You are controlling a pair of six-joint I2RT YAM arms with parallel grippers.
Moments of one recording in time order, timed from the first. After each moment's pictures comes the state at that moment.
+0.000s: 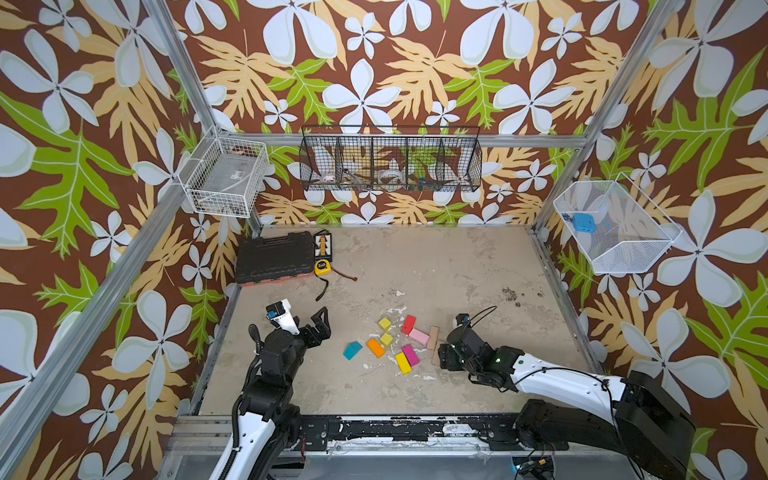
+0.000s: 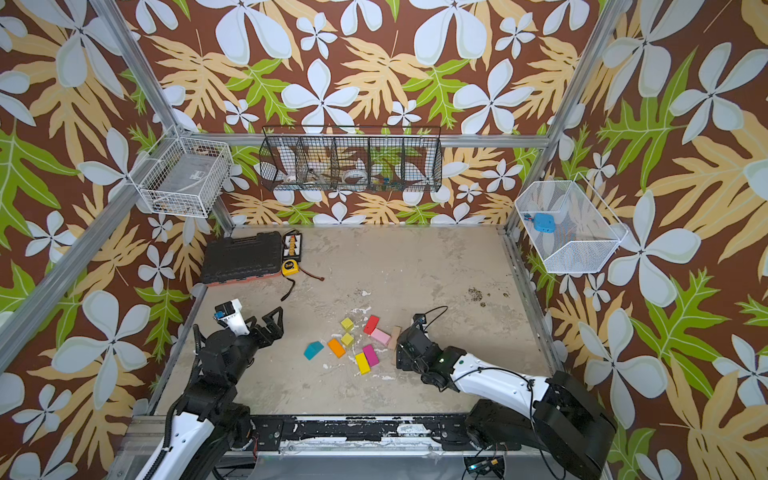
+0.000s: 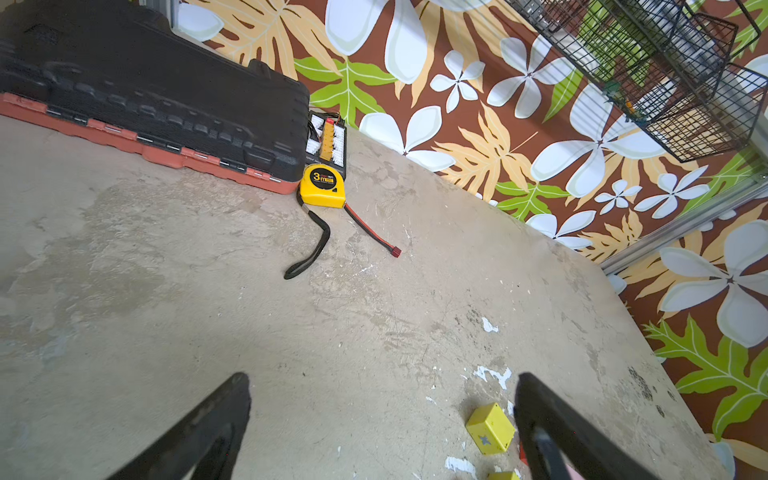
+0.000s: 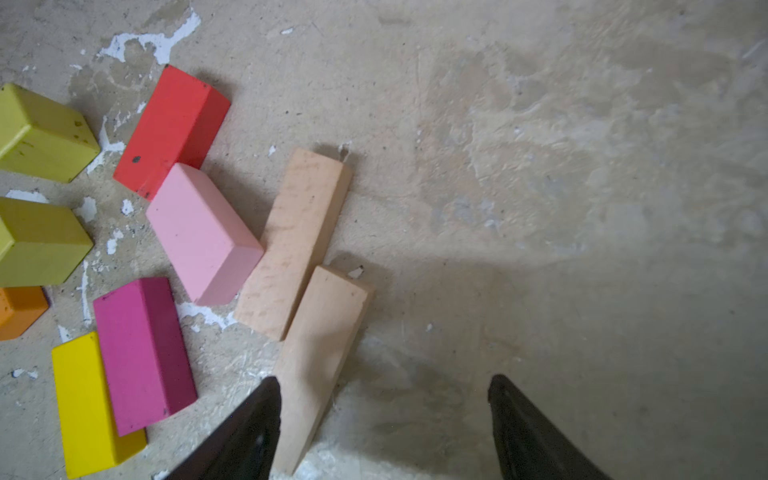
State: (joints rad) left arm -0.21 0.41 0.25 -0.13 -0.09 -0.57; right arm 0.83 1.19 0.45 -0.29 0.25 0.73
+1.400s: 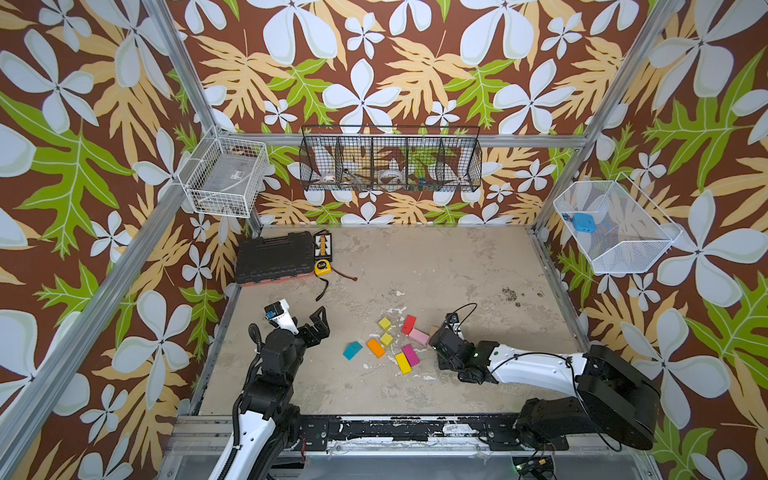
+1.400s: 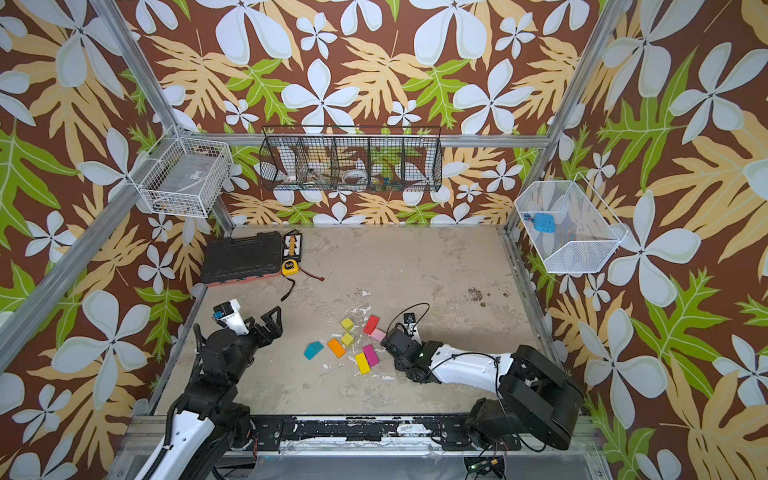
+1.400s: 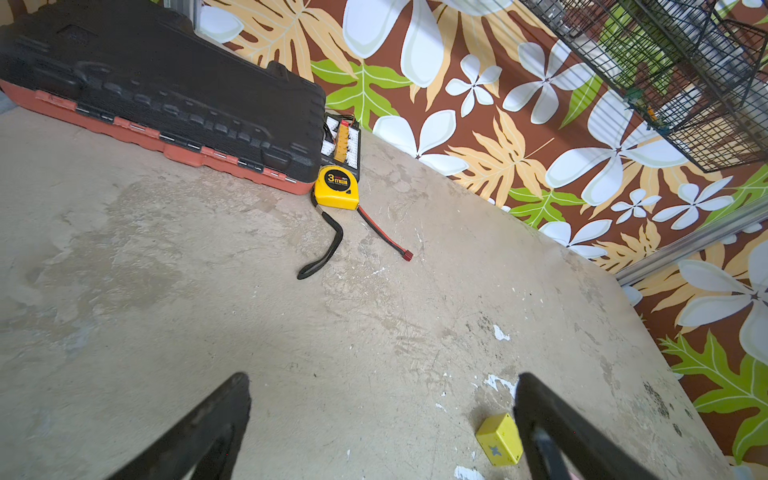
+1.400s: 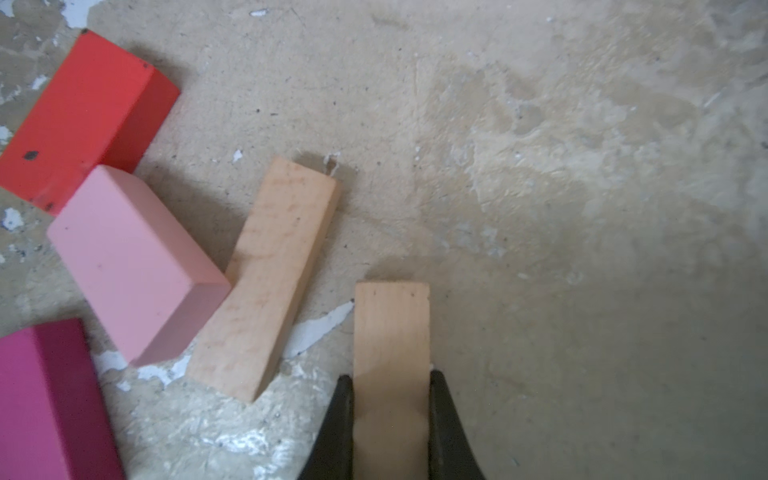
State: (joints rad) left arm -0.21 0.42 0.25 -0.13 -0.12 -0.58; right arm 0.88 1.38 0.56 -0.34 0.43 0.74
